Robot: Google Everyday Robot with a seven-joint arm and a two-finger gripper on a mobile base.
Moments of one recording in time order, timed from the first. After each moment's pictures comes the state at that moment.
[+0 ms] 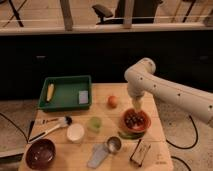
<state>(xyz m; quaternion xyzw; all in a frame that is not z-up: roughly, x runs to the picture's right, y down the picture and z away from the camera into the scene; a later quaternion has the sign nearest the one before) 0.161 0.065 0.788 -0.25 -0.01 -0.10 0.96</state>
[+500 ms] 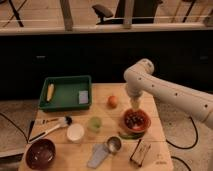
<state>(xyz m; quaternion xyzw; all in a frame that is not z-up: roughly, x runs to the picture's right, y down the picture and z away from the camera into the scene) 0.155 0.063 0.805 -0.25 -0.02 -0.11 0.96</state>
